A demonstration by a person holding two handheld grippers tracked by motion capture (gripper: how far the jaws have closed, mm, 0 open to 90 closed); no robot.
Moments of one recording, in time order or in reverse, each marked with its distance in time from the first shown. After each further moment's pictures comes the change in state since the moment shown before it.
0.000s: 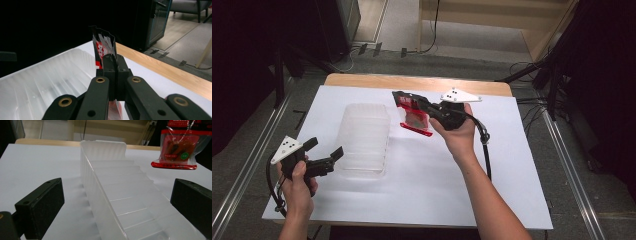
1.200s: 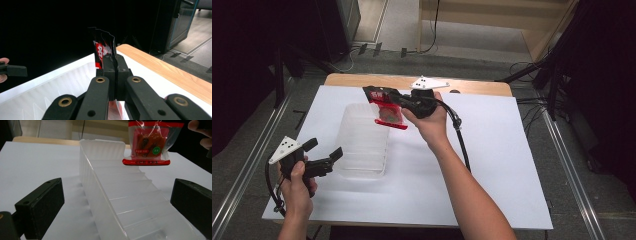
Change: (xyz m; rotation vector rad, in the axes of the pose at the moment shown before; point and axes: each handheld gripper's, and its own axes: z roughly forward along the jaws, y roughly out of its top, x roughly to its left) left arm 0.002 -0.001 -0.001 0.005 -0.014 -0.014; right arm 0.022 0.021 0.071 0.015 0.124 0.004
